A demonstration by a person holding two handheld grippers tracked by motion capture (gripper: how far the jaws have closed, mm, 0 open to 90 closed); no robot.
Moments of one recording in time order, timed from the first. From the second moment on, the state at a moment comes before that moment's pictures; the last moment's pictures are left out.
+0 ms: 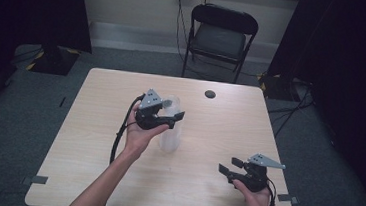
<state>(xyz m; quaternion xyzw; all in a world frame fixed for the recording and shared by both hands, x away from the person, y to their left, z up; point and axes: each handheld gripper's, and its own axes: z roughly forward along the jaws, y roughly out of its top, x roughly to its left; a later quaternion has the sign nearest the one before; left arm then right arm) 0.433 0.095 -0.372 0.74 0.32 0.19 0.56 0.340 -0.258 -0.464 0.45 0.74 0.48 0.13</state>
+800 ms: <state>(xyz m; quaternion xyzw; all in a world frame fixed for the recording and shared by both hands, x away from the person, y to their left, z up) 0.422 0.104 -0.350 0.71 0.30 0.22 0.60 0.339 -0.256 -0.464 0.44 0.74 0.49 0.13</state>
